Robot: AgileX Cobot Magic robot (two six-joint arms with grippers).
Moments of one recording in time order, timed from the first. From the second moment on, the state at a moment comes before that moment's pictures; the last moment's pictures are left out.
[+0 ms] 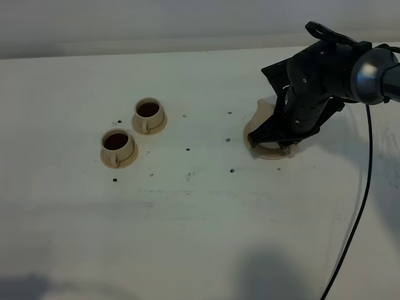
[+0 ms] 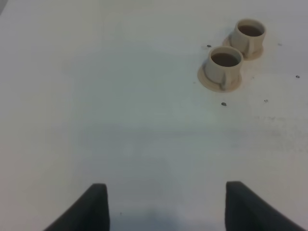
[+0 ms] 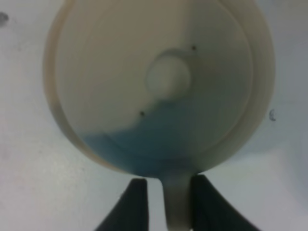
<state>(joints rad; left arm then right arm) -0.04 -0.01 -0.51 -0.01 1.04 -0.10 0.45 2.06 -1.45 -0.12 0.82 0.09</state>
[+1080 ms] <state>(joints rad) -0.04 -0.01 -0.51 -0.01 1.04 -0.10 0.45 1.77 -1.26 -0.03 1.08 0.10</state>
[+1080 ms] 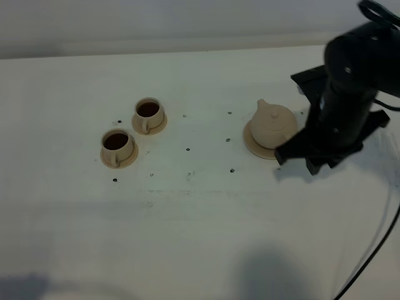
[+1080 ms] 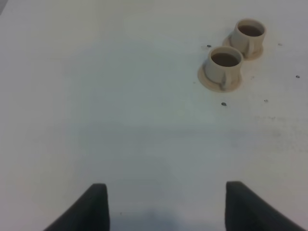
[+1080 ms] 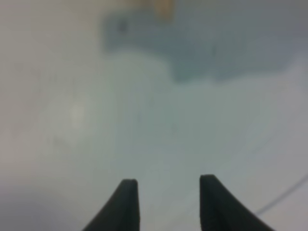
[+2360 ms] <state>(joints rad) -0.04 -0.01 -0.51 -0.01 1.04 -0.10 0.45 0.43 -0.49 0.06 1.06 -0.08</state>
